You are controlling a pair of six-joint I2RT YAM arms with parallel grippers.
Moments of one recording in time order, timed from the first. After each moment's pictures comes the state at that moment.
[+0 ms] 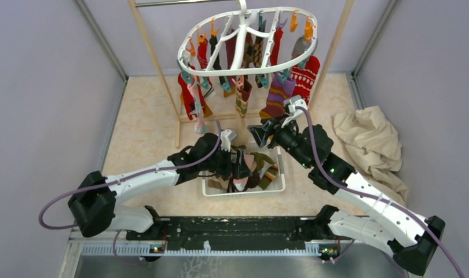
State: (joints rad) left arm -0.90 1.33 0.73 0.01 0.22 -0.64; right arm 0.82 0.84 0.84 0.01 0.13 0.29
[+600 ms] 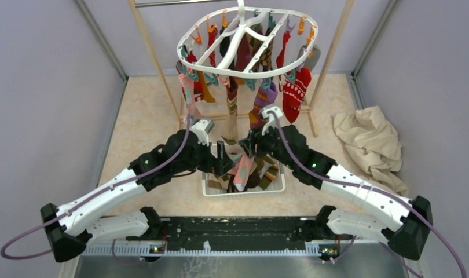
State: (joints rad) left arm -0.94 1.00 0.93 -0.47 -0.02 -0.59; right arm 0.87 0.97 0.84 -0.08 0.13 0.31
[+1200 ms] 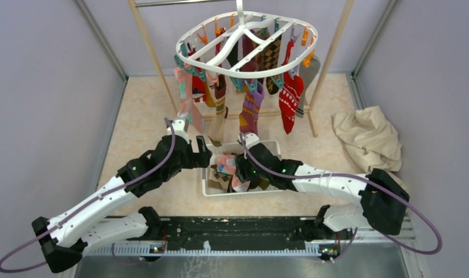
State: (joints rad) left arm -0.90 0.86 0.88 -0.61 -0.42 -0.62; right arm 1.01 1.25 0.72 -0.13 0.16 0.43
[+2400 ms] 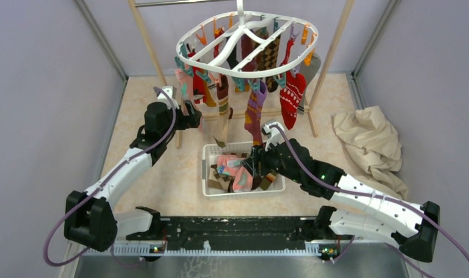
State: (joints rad) left arm -0.32 1.18 0.80 0.09 -0.06 -0.30; right arm 1.02 0.87 0.79 -0.28 0.15 0.43
